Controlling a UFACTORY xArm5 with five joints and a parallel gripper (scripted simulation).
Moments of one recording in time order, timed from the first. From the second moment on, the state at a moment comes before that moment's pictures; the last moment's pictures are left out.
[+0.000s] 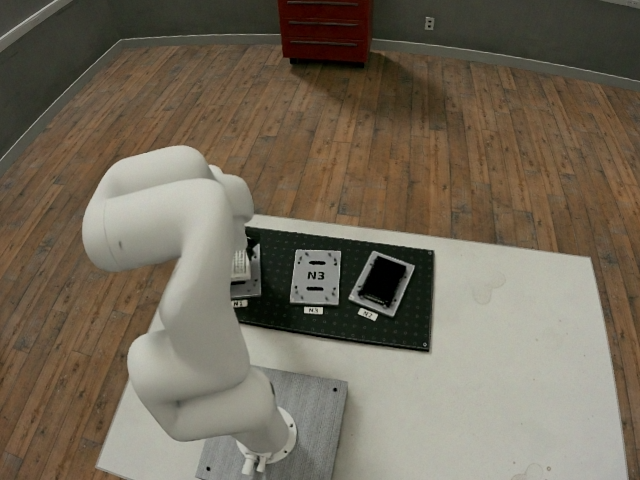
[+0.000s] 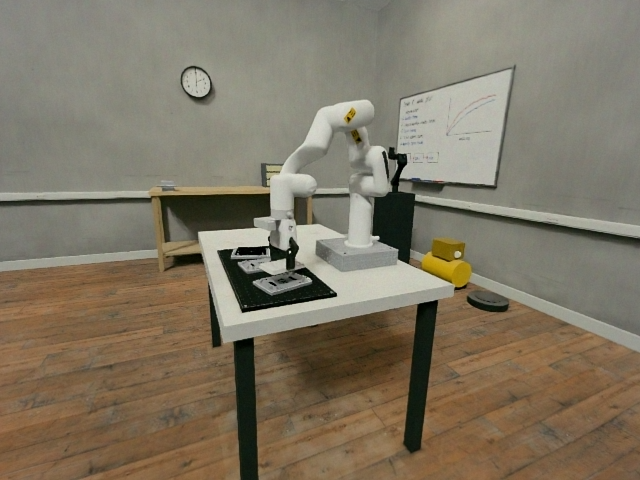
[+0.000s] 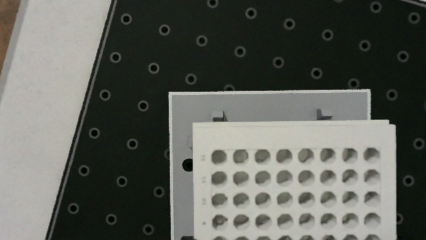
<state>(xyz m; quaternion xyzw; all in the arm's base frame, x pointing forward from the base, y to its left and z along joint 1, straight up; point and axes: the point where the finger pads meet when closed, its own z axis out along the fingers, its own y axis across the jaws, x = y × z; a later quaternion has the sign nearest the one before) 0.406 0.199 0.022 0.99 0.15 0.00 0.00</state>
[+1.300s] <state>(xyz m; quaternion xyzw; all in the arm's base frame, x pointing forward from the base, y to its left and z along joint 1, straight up) 0.406 0.198 0.075 0.99 0.15 0.00 0.00</state>
